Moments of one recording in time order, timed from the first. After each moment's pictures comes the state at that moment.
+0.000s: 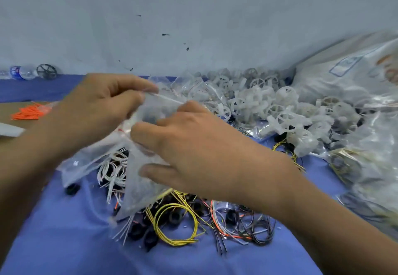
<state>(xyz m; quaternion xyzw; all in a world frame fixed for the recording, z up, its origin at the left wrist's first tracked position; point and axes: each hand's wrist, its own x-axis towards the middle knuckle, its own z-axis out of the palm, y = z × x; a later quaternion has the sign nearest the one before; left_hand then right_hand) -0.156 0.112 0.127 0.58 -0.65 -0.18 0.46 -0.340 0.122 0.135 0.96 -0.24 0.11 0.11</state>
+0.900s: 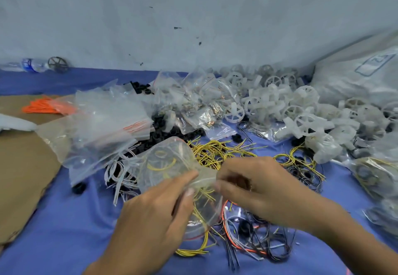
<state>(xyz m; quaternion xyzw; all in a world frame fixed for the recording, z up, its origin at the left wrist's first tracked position) -0.209 0.172 0.008 0.63 -0.70 -0.04 0.33 -0.416 0.079 0.043 0.91 -0.31 0.17 -0.23</state>
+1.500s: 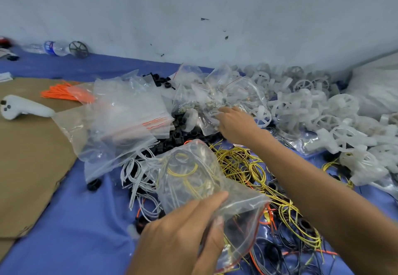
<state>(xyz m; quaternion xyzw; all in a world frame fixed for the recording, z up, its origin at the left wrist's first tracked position) -0.205 0.175 0.007 0.62 -0.69 -0.08 0.36 -0.301 -0.138 -0.040 0.91 -0.42 0.02 0.04</state>
